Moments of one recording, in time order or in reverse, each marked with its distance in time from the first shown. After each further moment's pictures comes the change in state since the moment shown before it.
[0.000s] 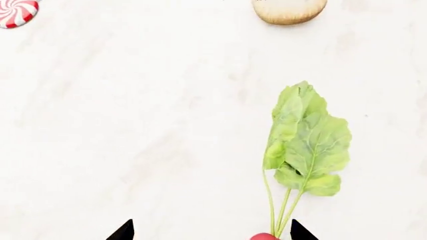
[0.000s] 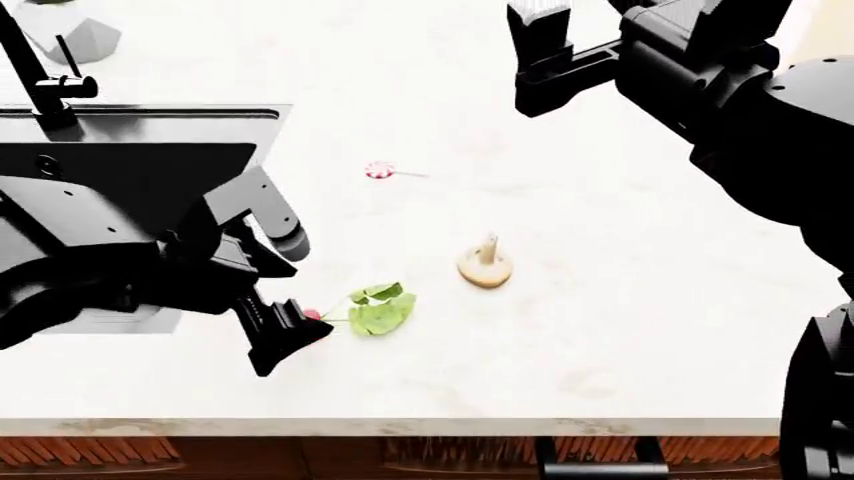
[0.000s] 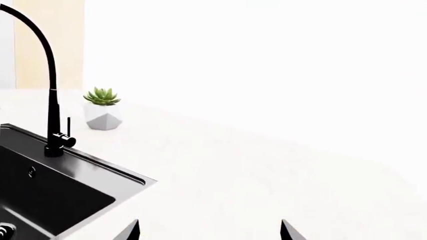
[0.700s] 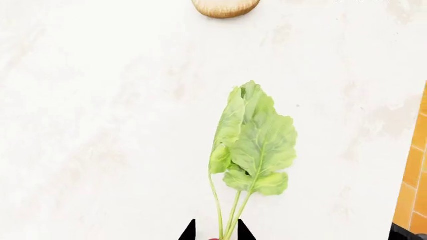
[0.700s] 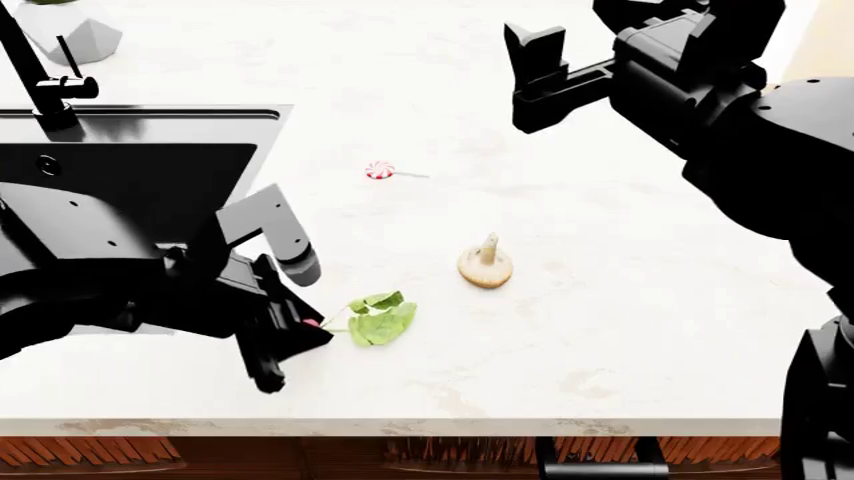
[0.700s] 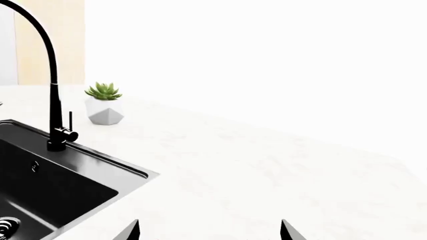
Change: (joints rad) left arm -0.006 -0.018 -0.009 0.107 -0.092 -0.072 -0.006; right arm -0.037 0.008 -0.005 -0.004 0.014 -0.018 0.007
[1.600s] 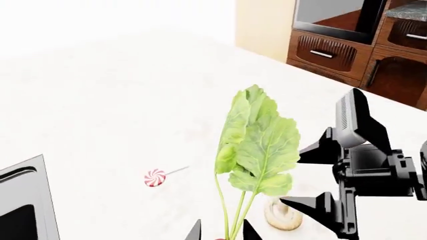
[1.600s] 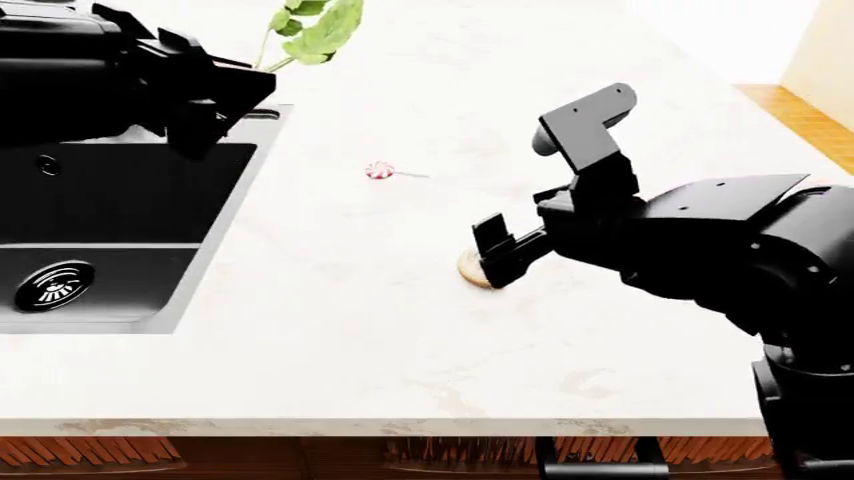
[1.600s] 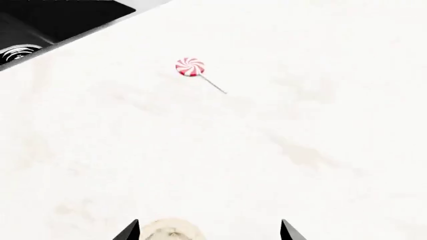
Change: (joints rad) left arm -0.306 -0.054 -0.403 -0.087 -0.763 -0.119 -0.852; right arm -0.069 0.021 -0.269 0.203 0.031 0.174 -0.072
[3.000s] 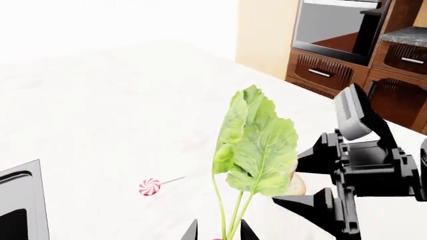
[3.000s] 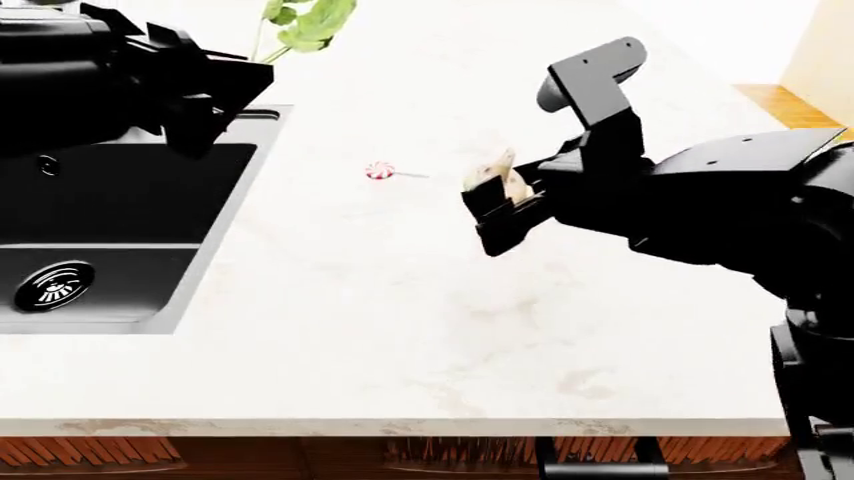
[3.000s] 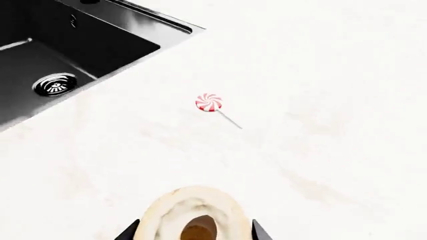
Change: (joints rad) left arm 0.050 -0.035 -0.027 0.063 -0.102 0.085 -0.102; right arm 0.101 -0.003 0.015 0.047 0.087 0.001 -0.020
